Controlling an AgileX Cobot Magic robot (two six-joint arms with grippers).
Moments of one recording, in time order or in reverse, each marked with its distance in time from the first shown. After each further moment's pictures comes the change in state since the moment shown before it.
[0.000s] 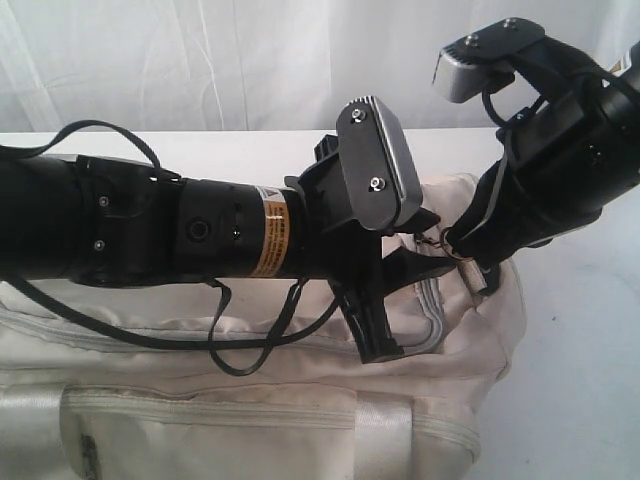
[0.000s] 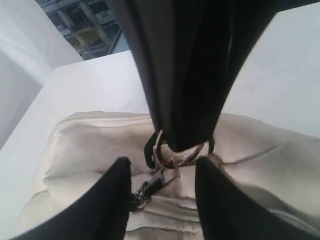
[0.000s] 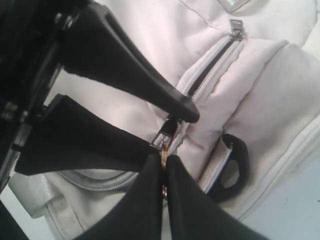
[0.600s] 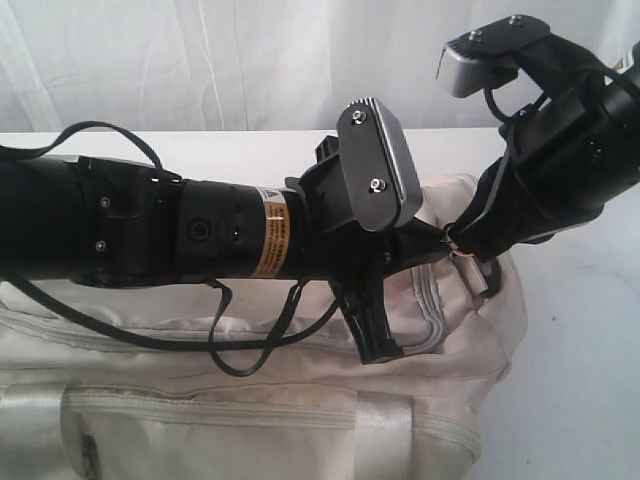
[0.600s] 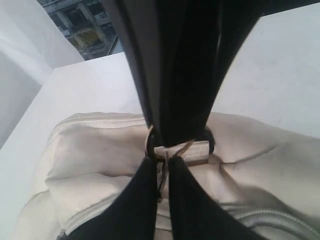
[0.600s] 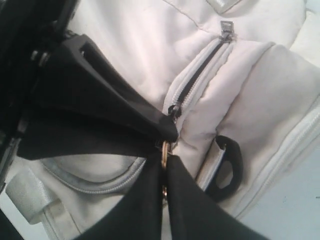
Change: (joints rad) left arm 0.000 0.004 0.000 -0.004 -0.005 0.006; right arm -0.003 0.000 0.000 -0.004 -0.010 0.029
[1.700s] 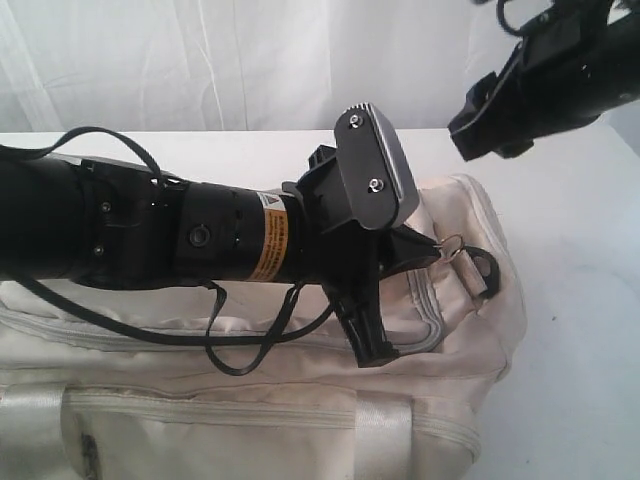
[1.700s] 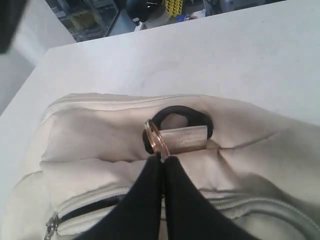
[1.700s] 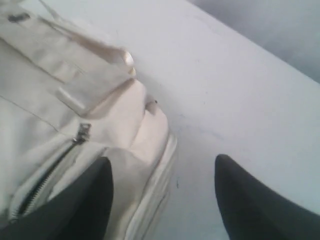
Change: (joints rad) left arm 0.000 0.000 0.000 0.098 0.034 -0.142; right arm -0.002 0.030 -0.030 -0.286 -0.384 0.176
